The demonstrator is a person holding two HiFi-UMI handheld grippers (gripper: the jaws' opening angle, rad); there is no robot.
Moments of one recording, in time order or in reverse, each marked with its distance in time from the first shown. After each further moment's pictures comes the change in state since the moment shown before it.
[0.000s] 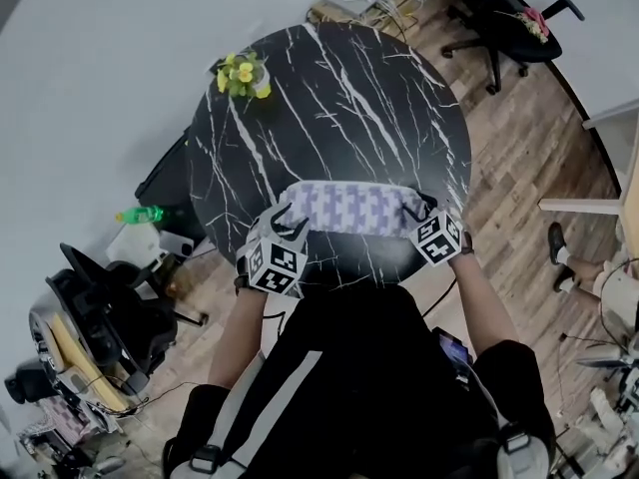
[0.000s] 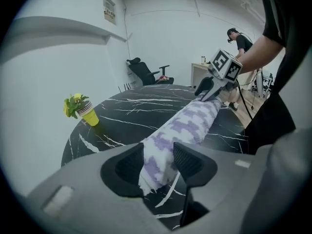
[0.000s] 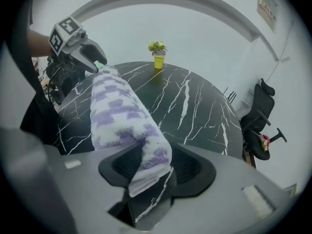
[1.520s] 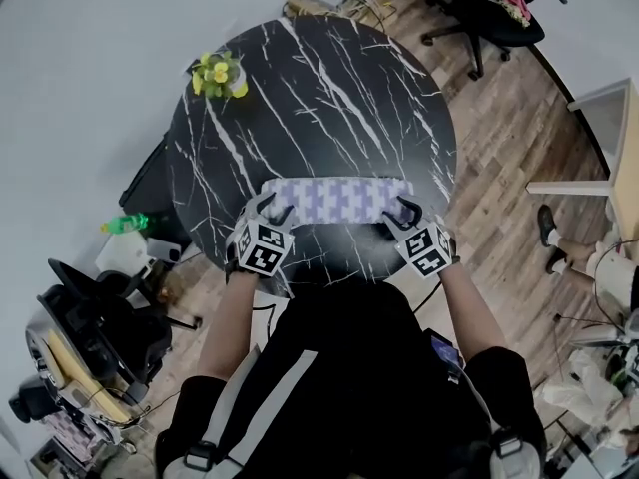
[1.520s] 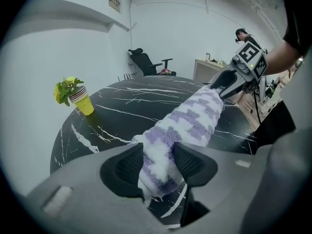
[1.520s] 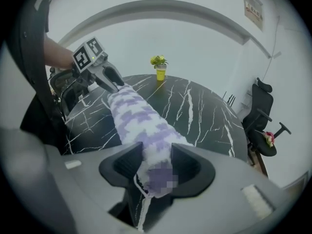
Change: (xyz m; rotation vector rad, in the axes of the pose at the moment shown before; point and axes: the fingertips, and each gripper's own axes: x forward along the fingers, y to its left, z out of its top) left arm 0.042 0.015 -0.017 -0.062 0.074 -0.040; right arm -0.019 0.030 0.008 0.054 -0.137 0.012
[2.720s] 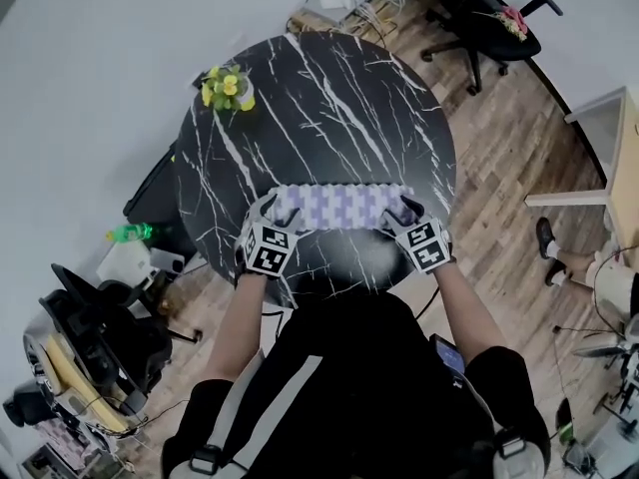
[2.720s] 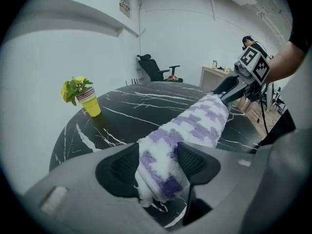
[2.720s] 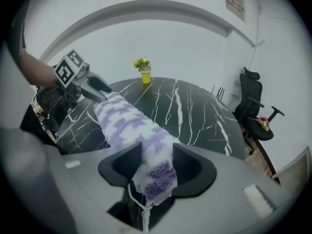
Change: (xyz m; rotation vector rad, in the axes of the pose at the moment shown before) left arm 0.008 0.021 0.014 -0.072 -0.099 0.053; right arm 0.012 -0.026 0.022 0.156 -0.027 -0.057
